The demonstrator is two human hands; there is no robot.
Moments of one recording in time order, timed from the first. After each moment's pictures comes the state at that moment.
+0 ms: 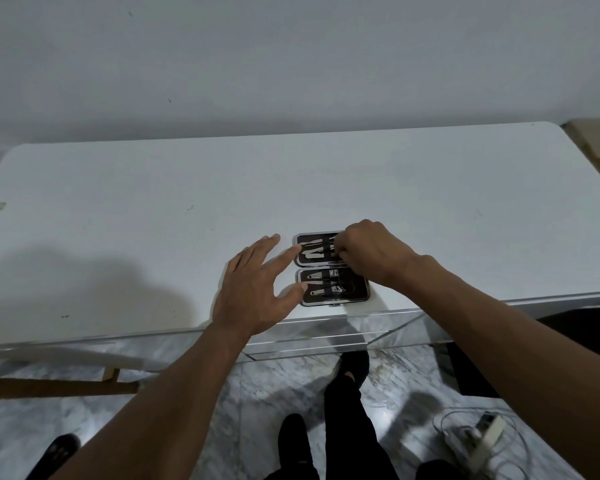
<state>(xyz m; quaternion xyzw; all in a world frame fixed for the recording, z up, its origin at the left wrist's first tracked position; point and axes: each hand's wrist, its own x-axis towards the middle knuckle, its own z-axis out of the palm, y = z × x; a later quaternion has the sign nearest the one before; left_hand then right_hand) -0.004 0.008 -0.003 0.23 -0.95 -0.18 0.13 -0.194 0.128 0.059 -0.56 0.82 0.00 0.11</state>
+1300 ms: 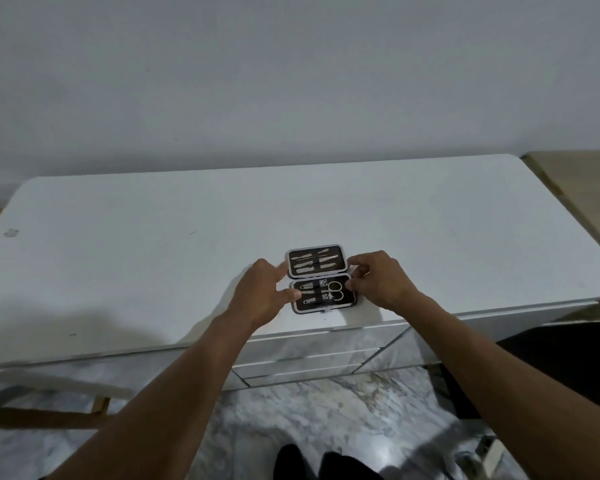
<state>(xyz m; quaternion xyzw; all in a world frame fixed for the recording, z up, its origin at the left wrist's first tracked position) -0.028 0.012 0.044 0.31 -0.89 -0.34 -0.03 -0.178 0.169 0.072 -0.30 0.89 -0.24 0.24</state>
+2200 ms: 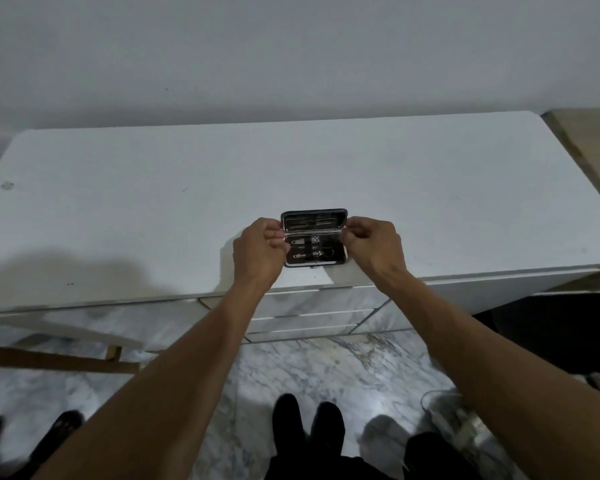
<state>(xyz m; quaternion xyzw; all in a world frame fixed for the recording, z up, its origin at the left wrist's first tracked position) -0.039 0.046 0.037 0.45 -0.70 -0.51 0.19 -0.159 0.180 0.064 -0.19 0.86 -0.42 0.21</state>
